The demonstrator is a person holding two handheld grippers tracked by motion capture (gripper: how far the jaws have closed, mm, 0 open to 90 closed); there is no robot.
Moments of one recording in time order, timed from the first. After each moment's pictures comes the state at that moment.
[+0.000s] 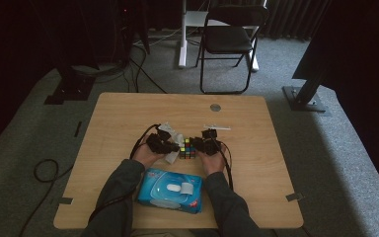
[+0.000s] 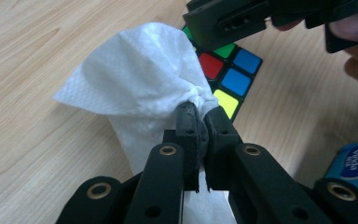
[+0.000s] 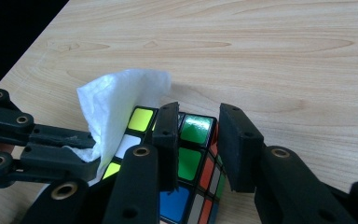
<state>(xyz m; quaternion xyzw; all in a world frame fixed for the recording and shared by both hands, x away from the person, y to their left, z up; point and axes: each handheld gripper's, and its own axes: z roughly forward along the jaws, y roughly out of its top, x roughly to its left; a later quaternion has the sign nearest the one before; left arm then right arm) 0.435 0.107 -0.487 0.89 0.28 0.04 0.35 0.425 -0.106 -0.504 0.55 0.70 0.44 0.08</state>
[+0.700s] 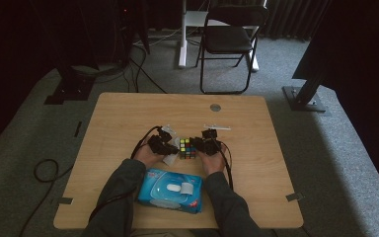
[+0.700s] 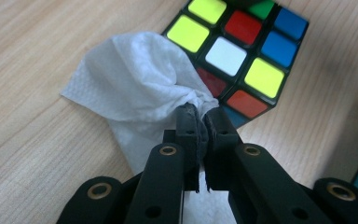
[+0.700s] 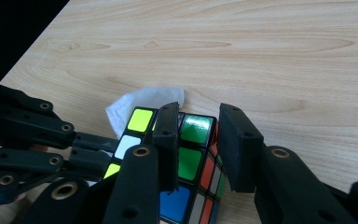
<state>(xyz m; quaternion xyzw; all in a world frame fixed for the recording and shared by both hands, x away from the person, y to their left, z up) 0.446 0.103 -0.509 0.90 0.29 0.03 0.31 0.425 -0.106 -0.504 0.55 0.70 0.44 0.08</state>
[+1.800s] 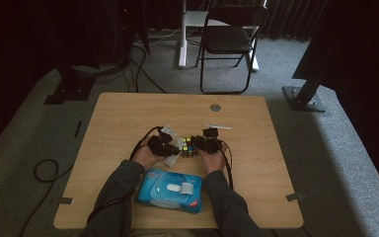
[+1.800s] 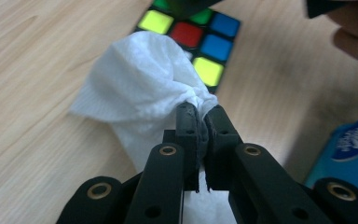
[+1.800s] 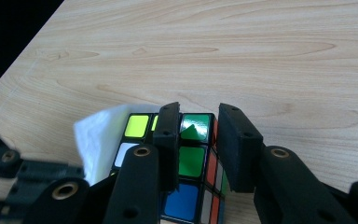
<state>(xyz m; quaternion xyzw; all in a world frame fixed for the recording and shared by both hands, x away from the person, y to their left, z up) 0.427 0.100 -0.489 0.91 0.26 0.03 0.33 0.429 -0.108 -0.503 0.57 0.69 0.44 0.09</state>
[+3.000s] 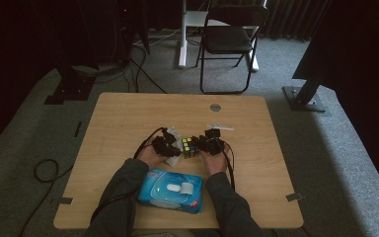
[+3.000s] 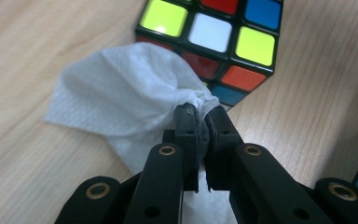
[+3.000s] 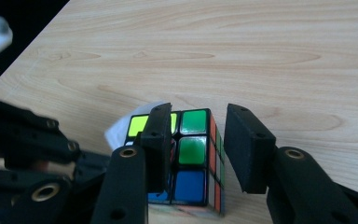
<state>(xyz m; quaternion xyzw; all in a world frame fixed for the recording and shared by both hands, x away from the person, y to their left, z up) 0.443 0.098 -0.506 0.91 0.28 0.03 0.31 0.420 -0.114 -0.495 0.56 0.70 0.44 0.11</state>
